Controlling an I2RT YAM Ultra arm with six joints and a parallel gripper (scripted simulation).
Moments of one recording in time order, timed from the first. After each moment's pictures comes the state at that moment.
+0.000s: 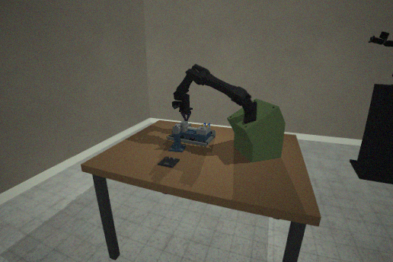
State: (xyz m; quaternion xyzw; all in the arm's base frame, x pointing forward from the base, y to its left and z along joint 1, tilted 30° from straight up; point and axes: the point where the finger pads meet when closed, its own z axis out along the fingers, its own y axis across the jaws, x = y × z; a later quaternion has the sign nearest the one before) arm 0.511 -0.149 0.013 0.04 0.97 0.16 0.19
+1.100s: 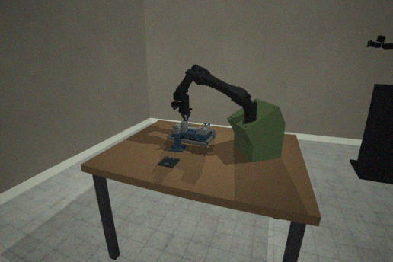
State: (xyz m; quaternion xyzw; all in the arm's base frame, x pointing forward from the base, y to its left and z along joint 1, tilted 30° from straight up) arm 0.513 -0.144 0.013 0.04 0.97 0.16 0.19
